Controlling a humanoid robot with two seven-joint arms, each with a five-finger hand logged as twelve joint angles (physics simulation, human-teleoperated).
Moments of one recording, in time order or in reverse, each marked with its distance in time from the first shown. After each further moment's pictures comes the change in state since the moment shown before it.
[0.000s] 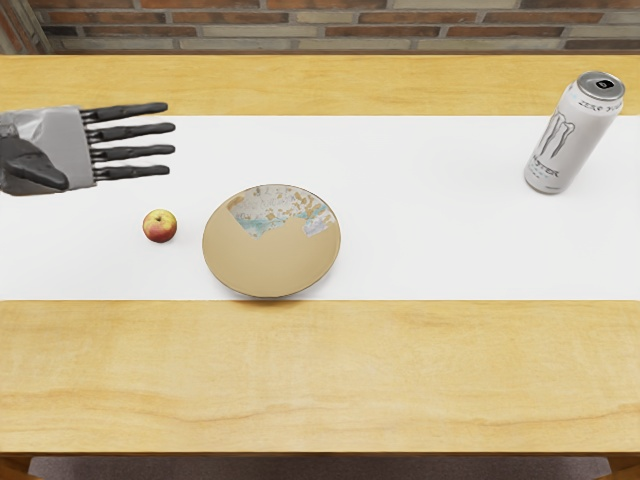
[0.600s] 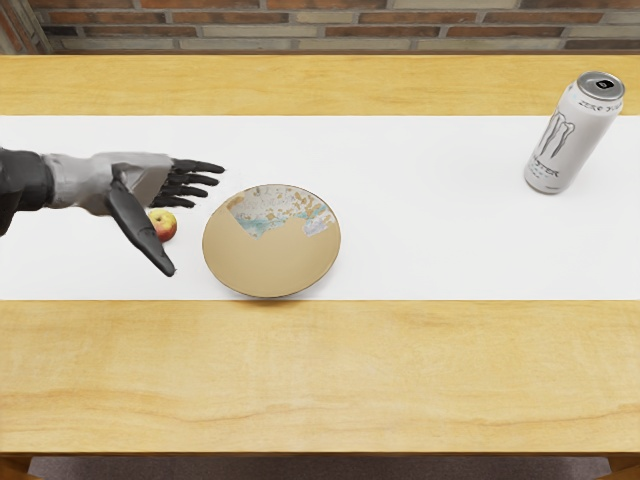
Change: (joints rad) left arm -0.061 -0.241 -0.020 -0.142 0.955 0.184 0.000; right arm 0.000 0.000 0.000 0.001 -0.001 0.001 0.000
